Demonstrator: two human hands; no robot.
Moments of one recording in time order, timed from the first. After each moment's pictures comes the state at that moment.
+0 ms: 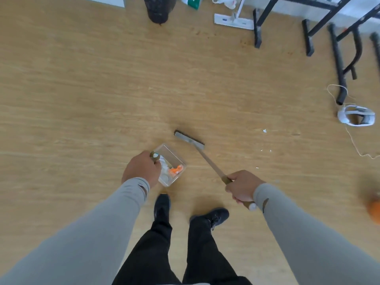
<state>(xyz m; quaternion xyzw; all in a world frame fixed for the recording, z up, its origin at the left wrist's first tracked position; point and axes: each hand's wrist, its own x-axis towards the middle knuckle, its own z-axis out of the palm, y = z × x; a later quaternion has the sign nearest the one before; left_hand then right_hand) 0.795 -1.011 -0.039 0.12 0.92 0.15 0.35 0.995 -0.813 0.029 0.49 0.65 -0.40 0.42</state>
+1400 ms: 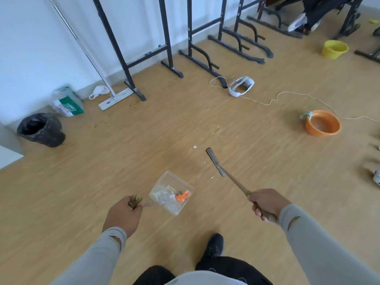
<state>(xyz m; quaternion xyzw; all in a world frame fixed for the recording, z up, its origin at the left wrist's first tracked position) 0.965 -0.793 0.078 0.41 0.86 0.08 0.30 1.369 -0.715 0.091 0.76 0.28 -0.59 -0.04</state>
